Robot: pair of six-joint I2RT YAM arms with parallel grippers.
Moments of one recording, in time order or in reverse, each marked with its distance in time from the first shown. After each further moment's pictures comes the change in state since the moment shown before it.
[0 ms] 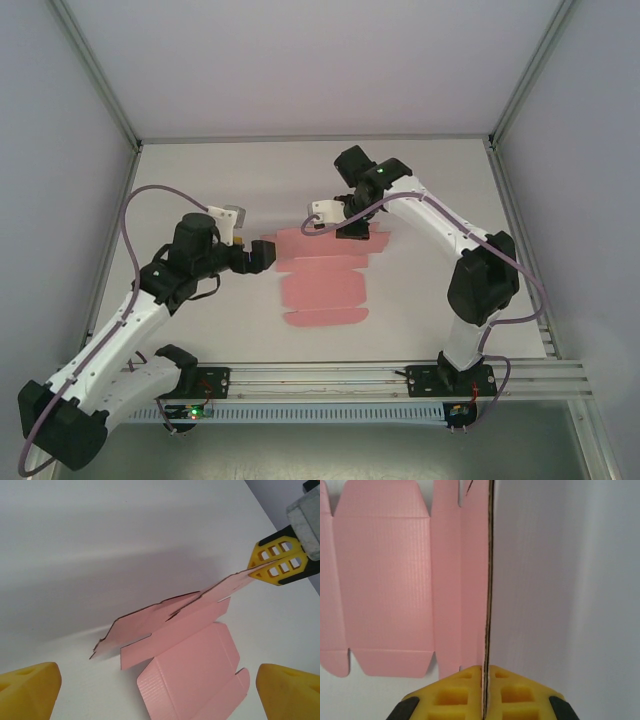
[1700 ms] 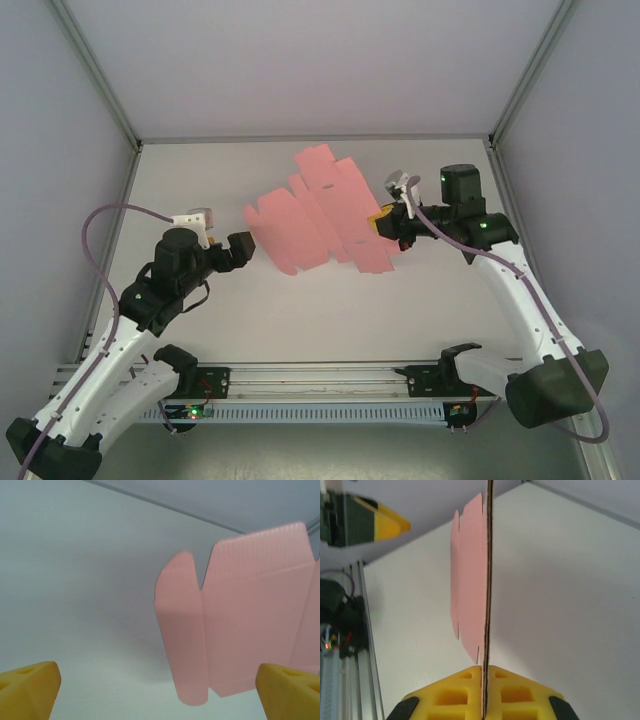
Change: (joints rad) left arm 0.000 -0.206 -0.048 -0.042 -0.302 -0.189; right arm -0.323 -0.641 -0.491 0.375 -0.563 0.718
